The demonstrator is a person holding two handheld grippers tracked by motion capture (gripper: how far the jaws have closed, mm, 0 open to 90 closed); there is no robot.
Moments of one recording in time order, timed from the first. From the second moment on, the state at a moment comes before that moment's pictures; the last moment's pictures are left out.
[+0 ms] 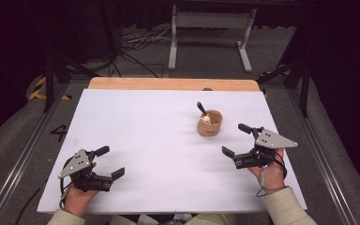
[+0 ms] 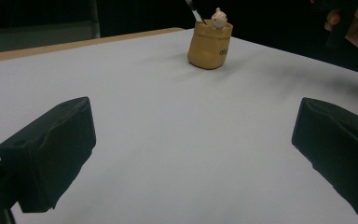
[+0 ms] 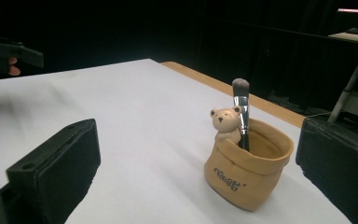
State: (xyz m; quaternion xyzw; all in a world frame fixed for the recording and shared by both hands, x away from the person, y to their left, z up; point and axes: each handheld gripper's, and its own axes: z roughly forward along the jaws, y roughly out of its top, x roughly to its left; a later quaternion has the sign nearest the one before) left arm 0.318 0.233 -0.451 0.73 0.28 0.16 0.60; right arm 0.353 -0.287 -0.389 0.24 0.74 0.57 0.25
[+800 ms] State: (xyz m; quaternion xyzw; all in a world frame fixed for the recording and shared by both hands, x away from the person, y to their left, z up) left arm 0.319 0.233 -0.452 0.73 0.29 0.15 0.60; right arm 0.338 -0.282 -0.428 0.23 0.75 0.57 0.24
